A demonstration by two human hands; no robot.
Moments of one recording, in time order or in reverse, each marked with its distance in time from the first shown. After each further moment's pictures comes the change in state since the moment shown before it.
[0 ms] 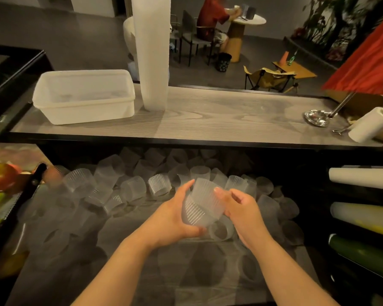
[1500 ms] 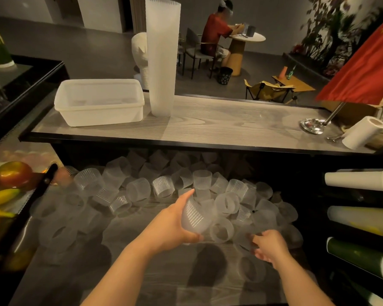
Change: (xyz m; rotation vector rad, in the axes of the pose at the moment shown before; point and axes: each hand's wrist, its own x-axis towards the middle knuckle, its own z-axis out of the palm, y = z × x) left_hand -0.029 -0.002 0.009 0.141 0.043 -0.085; right_hand 0.011 0.137 -0.091 -0.296 0.267 0.630
